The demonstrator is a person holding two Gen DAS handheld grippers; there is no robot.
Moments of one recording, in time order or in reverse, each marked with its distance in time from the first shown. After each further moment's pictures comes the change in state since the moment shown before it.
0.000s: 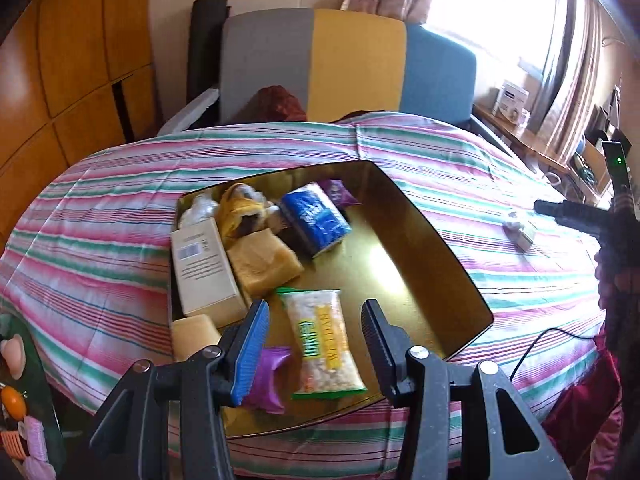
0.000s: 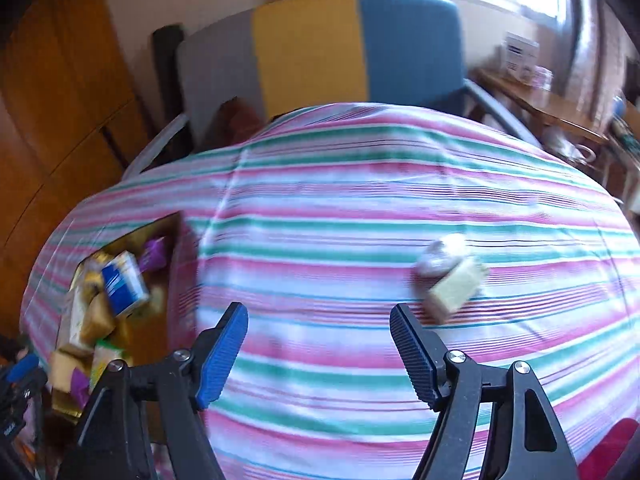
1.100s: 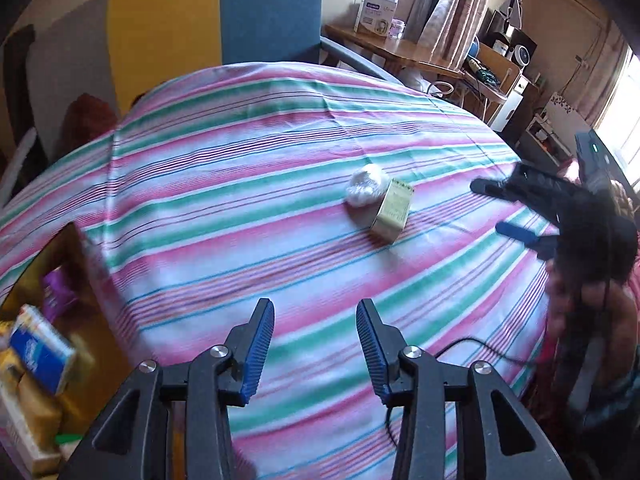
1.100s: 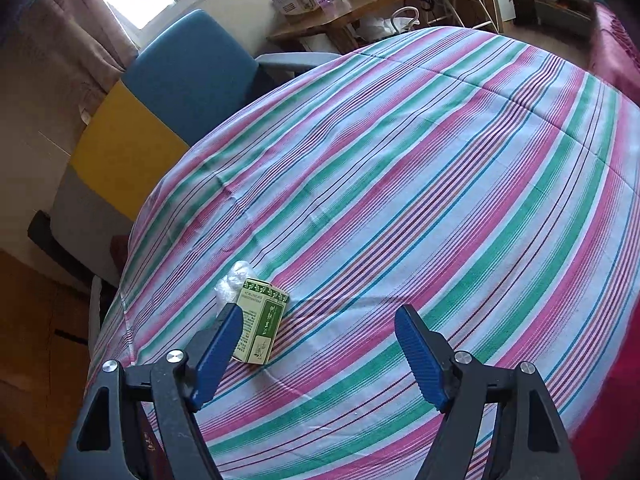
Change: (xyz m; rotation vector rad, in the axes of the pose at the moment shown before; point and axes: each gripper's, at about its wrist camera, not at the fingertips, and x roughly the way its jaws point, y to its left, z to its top) left arm 0.121 -0.237 0.076 0.324 0.225 -0.345; right arm 0.015 -0.183 -0.028 0.702 0.002 -0.038
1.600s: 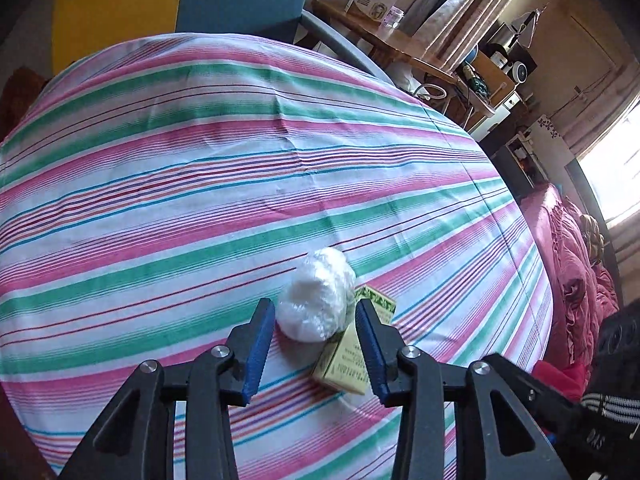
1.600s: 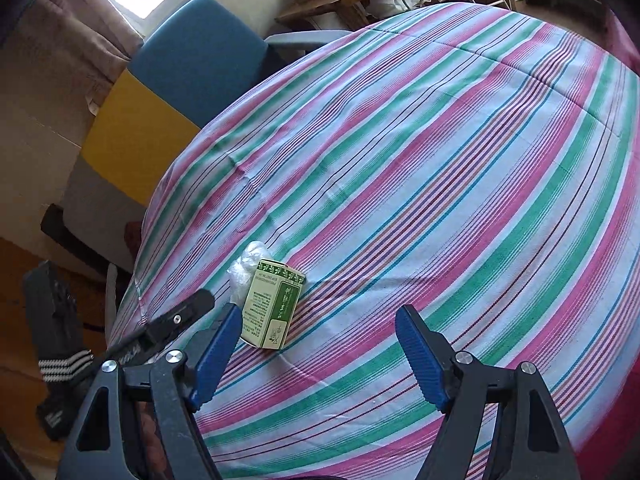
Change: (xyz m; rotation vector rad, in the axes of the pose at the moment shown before) left arm 0.125 -0.026 0.110 -0.092 0.097 -0.179; right arm 0.012 0.000 -0.003 0.012 0.073 0.061
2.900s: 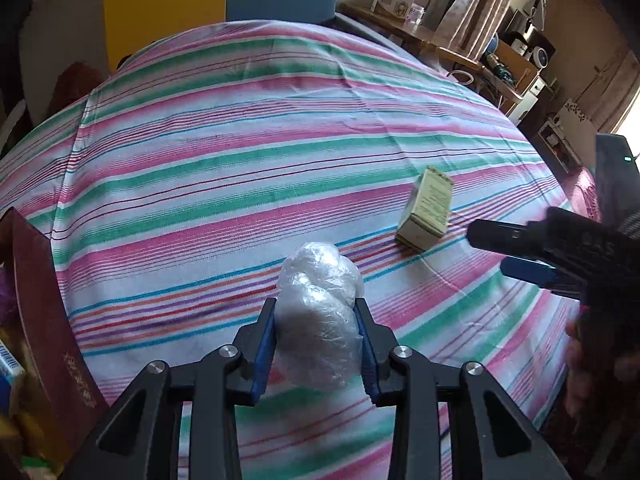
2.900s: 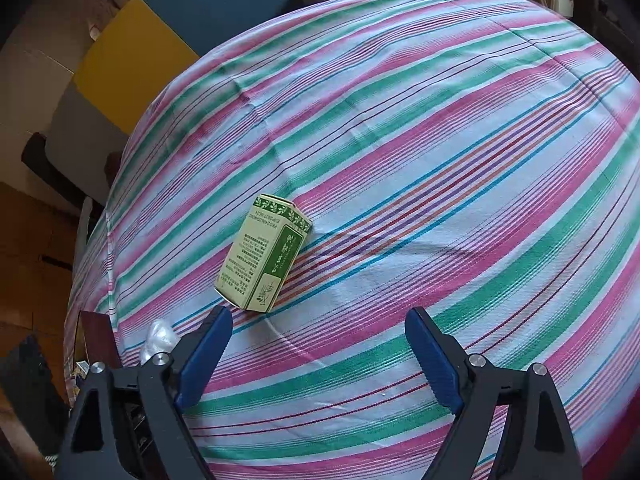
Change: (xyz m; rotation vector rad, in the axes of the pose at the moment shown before) left arm -0.064 0.035 -0.110 0.038 -0.054 0.173; right arm 0.046 0.021 -0.018 -0.157 0.175 -0.087
